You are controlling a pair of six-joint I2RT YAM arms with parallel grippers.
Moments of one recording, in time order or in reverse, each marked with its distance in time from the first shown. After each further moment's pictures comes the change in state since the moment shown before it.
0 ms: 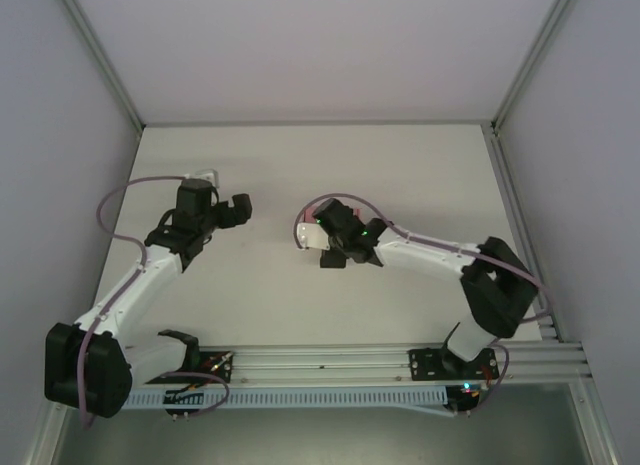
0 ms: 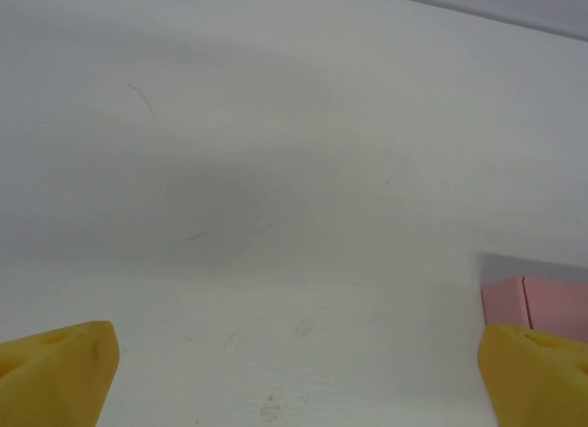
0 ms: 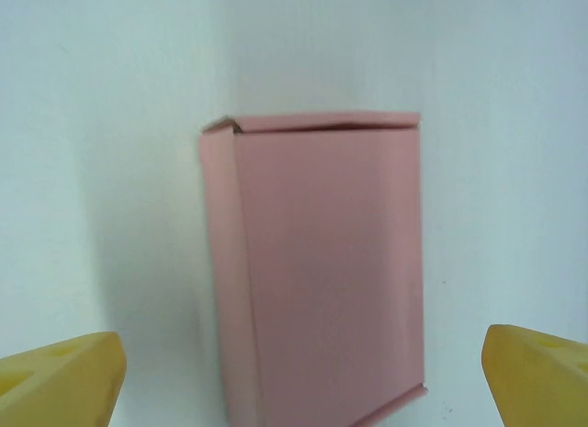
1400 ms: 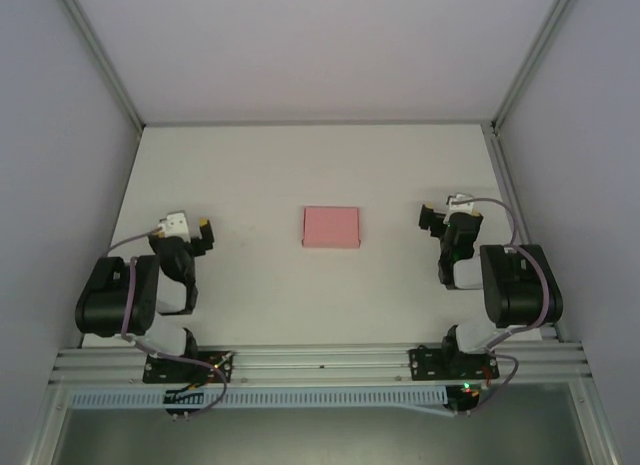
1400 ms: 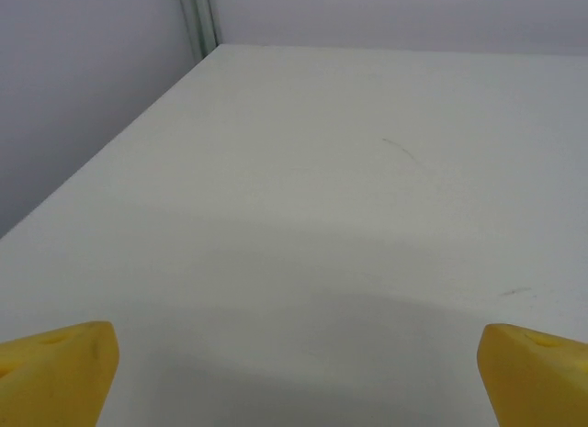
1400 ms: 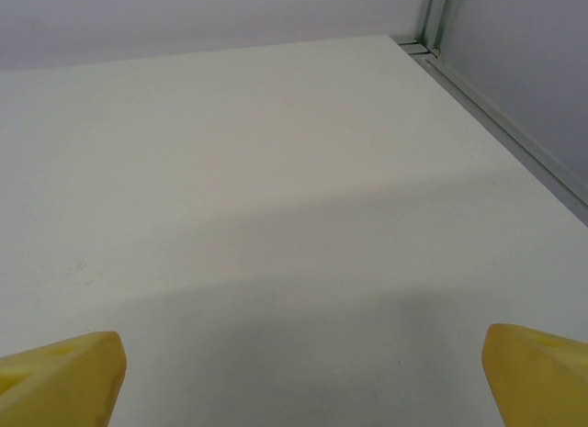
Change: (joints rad) left arm 0.311 0.420 -0.648 1.447 -0.094 0.345; right arm -0.880 0.008 -0.733 1.314 -0.021 0.828
